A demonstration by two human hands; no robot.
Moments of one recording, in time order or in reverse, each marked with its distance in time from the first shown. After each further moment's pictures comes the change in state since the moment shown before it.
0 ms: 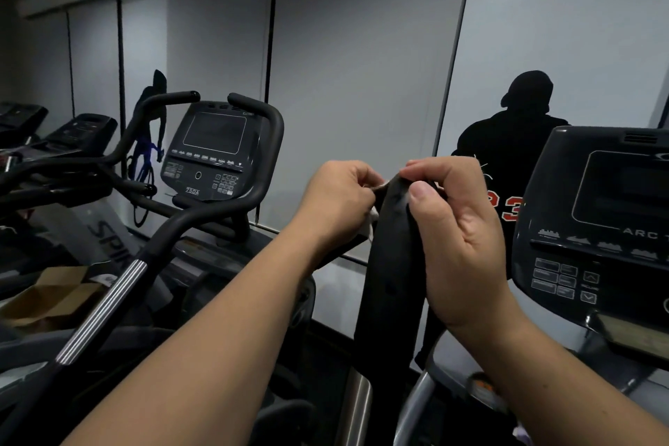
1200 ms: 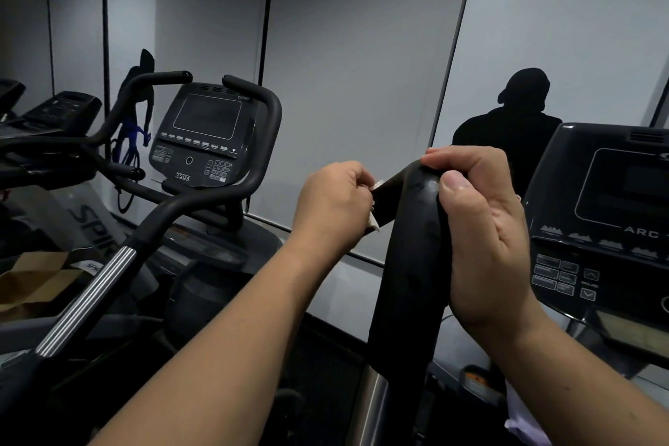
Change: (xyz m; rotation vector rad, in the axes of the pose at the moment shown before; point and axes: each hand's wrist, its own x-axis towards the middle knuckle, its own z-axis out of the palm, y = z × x) left_hand 0.003 -0.027 0.012 0.083 0.165 0.082; right_hand -0.002 0.005 0.000 0.034 -0.026 0.041
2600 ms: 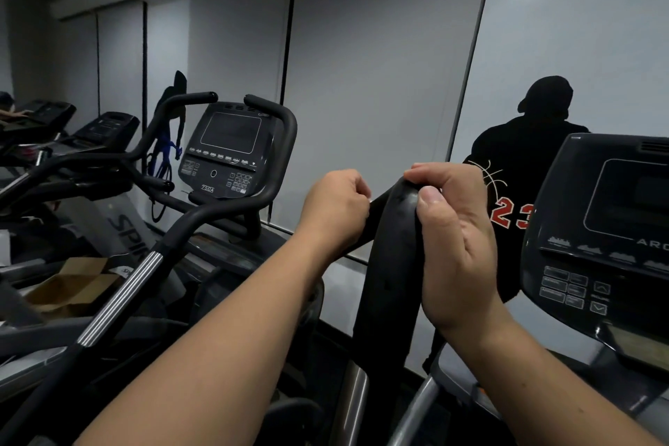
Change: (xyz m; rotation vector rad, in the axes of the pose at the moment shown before) left_hand 0.008 0.011 -0.005 0.144 -0.041 -0.093; right_hand -0.002 0.003 0.002 -0.027 0.028 -0.056
